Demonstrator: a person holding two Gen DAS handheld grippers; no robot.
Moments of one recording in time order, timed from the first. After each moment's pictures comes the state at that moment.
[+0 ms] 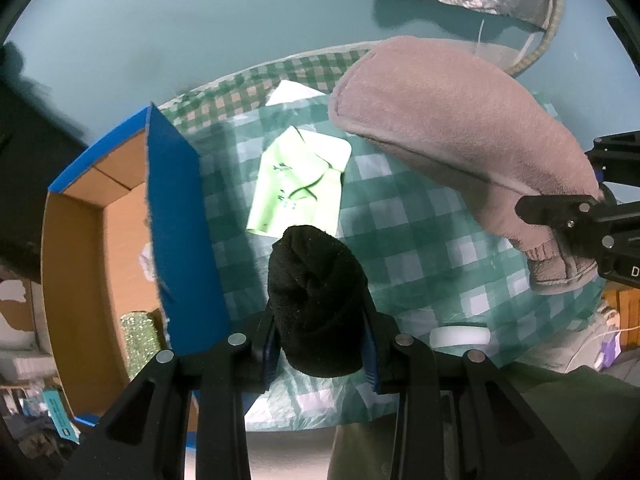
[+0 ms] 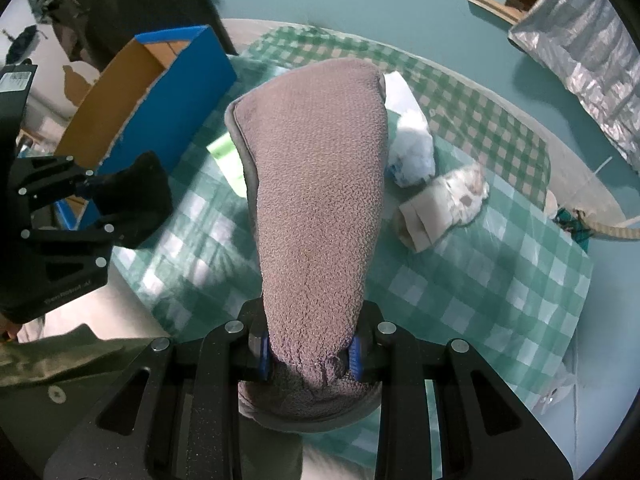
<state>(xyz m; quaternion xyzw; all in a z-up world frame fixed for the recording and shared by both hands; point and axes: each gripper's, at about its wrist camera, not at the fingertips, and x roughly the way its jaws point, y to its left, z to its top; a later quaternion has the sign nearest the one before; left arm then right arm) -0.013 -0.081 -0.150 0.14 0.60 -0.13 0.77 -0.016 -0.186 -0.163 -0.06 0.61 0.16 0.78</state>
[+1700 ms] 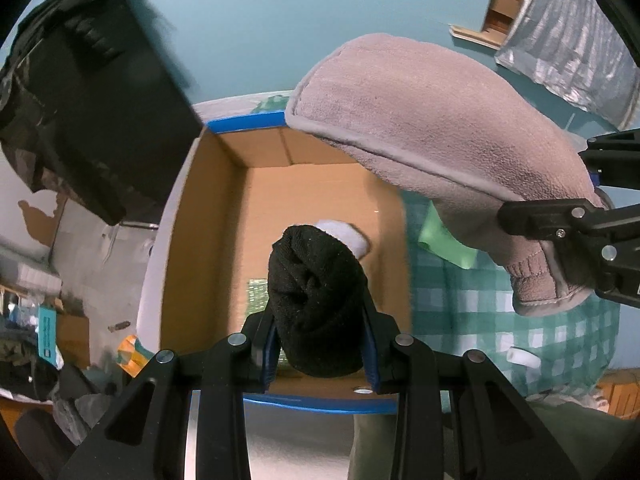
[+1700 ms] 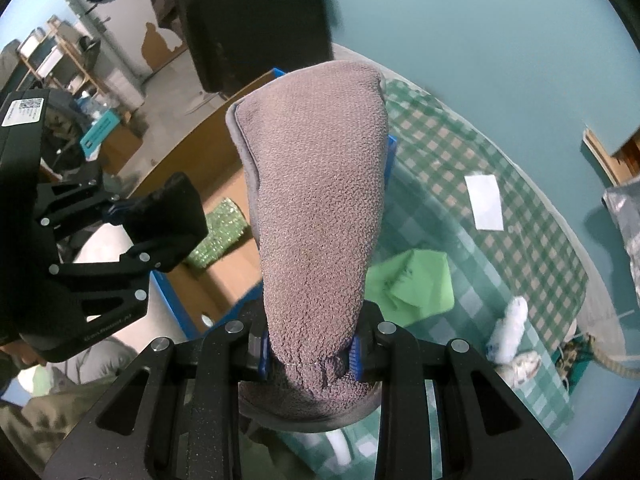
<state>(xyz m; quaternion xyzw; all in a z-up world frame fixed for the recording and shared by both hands) -0.010 0.070 -0.085 0.05 0.57 0.01 0.82 0.048 -0.003 -0.106 -0.14 0.56 0.30 0.76</state>
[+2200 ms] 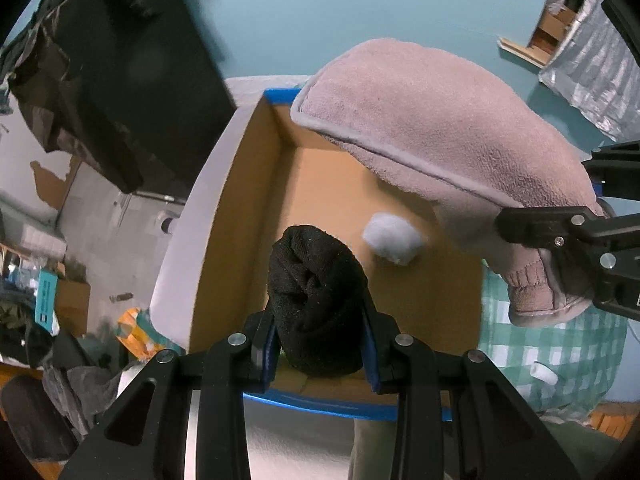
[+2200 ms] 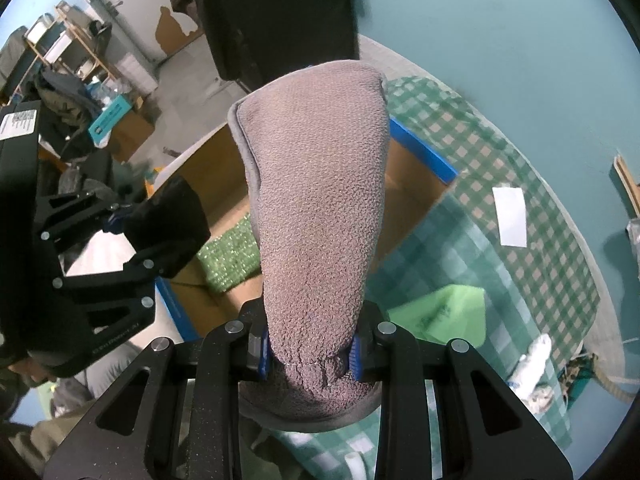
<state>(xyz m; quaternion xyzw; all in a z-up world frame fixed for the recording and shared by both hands) -0.003 0.122 -0.100 0.01 0.58 0.06 0.81 0.071 0.055 -0.126 -0.16 0.58 0.32 0.73</state>
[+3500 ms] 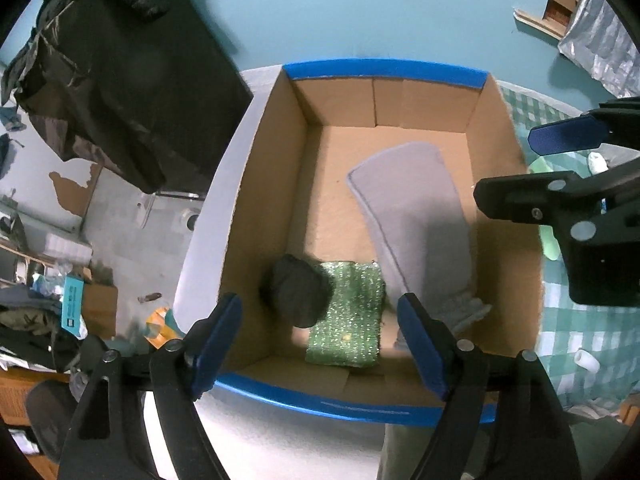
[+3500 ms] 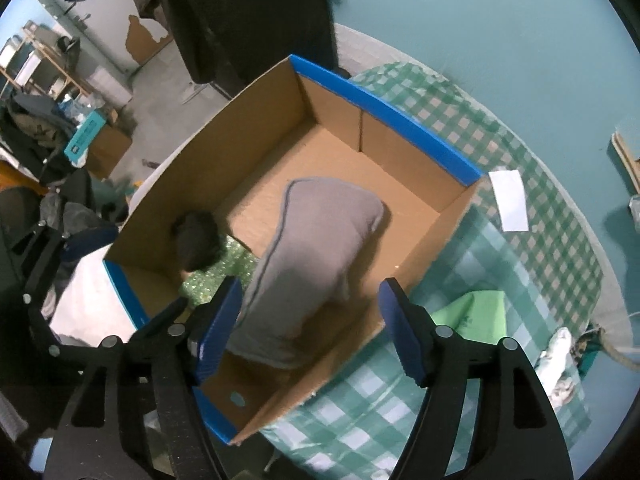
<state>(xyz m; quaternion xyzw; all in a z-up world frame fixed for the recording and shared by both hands) -0.003 0.133 -0.124 0.06 0.60 0.10 0.79 0.085 0.084 -0.147 -0.14 0.59 0.27 0.75</state>
